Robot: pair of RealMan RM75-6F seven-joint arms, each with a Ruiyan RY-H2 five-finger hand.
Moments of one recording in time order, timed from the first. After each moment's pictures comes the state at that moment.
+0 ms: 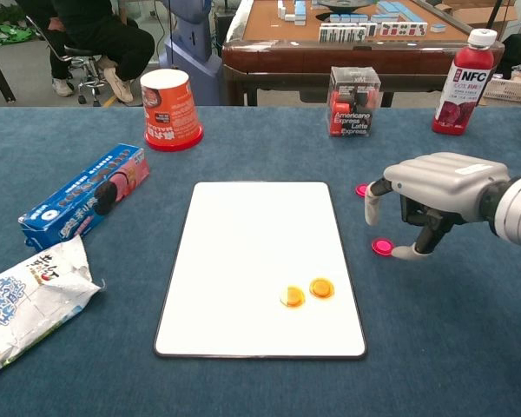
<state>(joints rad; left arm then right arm) -0.02 -1.27 -0.01 -1.50 1.54 1.54 -0.07 0.73 -1.49 0.02 -1.67 -0.91 1.06 -0.68</state>
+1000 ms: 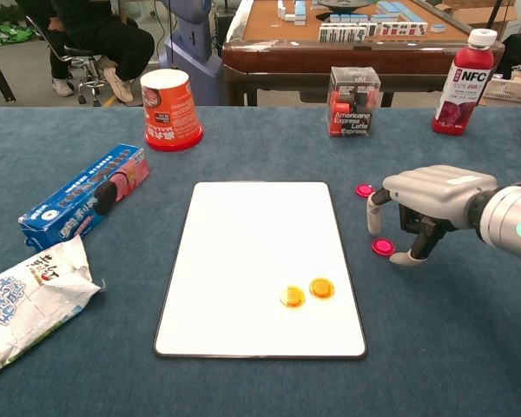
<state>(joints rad) -0.01 -1.27 0.00 -1.49 1.54 1.54 -0.08 0.74 -1.55 0.05 -1.58 -0.86 1.00 -0.67</state>
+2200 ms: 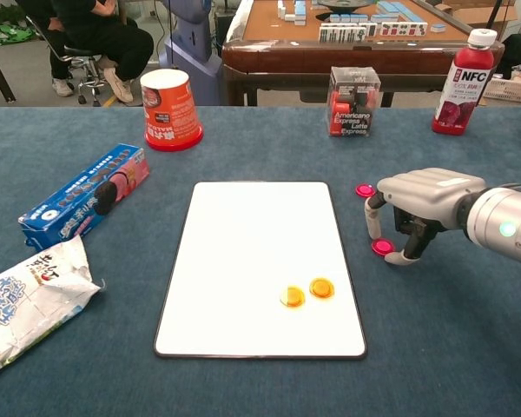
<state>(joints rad) 0.00 -1.28 0.00 -1.48 1.54 1.54 -0.09 0.76 -1.58 0.06 -1.53 -0.82 0.98 -0.68</state>
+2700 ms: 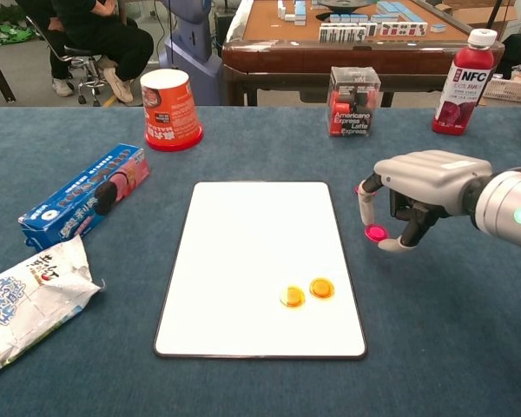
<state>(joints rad) -0.01 -1.28 0.00 -1.49 1.54 1.54 -0.09 0.74 -1.53 0.07 -1.65 -0.90 1.04 -0.66</state>
